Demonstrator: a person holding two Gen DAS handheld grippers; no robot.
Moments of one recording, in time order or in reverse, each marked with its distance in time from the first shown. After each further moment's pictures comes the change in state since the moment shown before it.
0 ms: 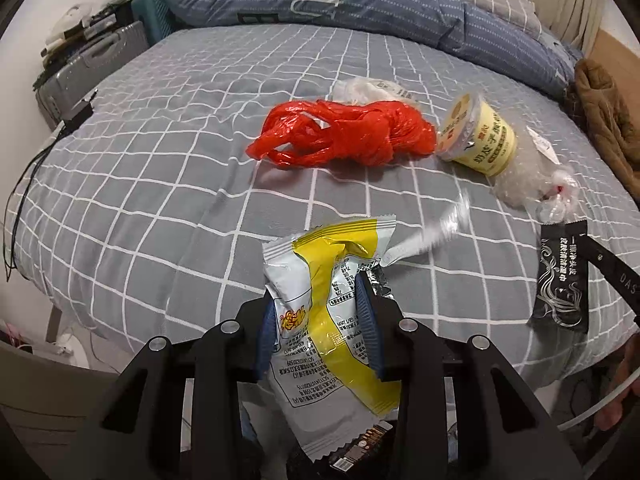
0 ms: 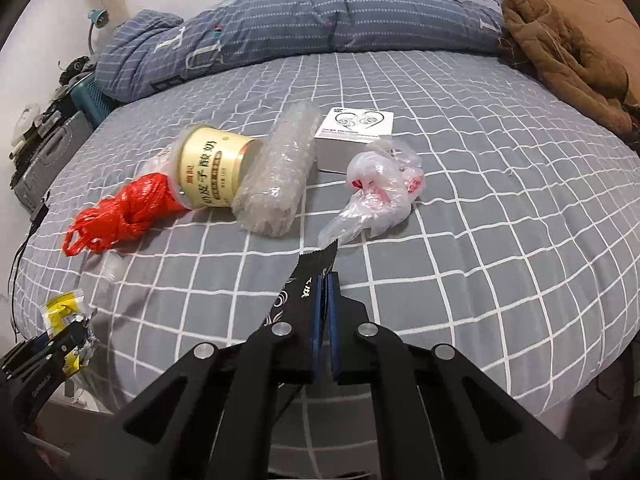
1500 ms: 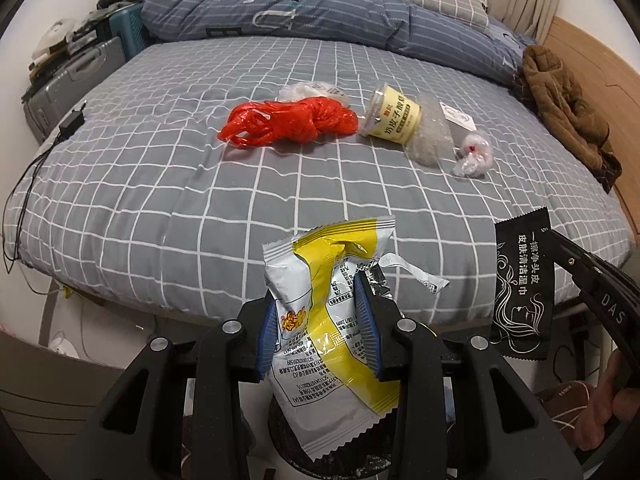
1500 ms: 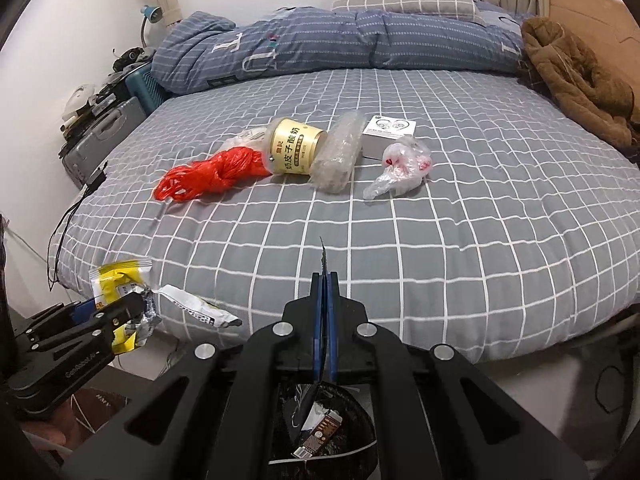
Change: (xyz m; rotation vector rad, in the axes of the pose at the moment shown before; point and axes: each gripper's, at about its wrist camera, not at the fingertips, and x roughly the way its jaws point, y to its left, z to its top) left arm -0.086 -0.029 -0.058 0.066 -0.017 -0.102; right arm -0.110 0.014 -0.058 -0.088 -0.026 0.102
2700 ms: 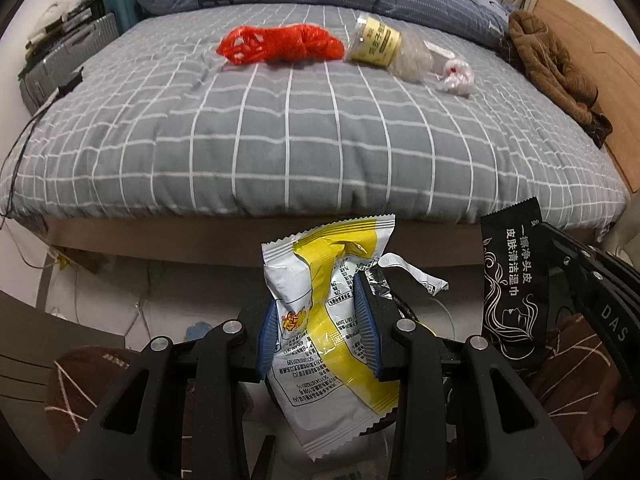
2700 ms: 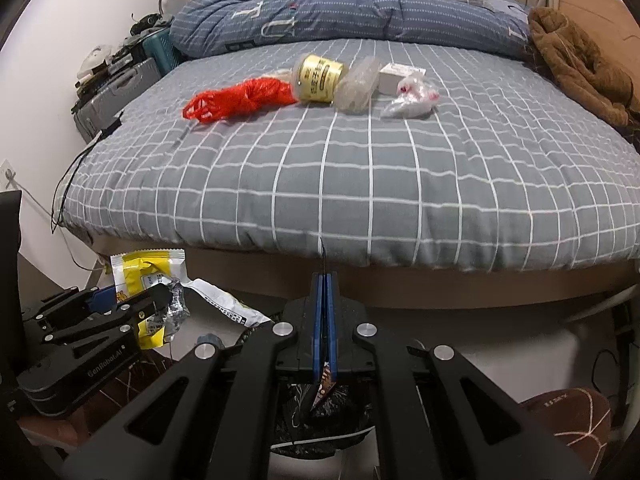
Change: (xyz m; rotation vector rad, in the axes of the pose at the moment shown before) left arm 0.004 -0.002 -0.103 0.027 0.081 -0.023; right arm -0.015 0.023 -0.099 -0.059 0.075 -0.010
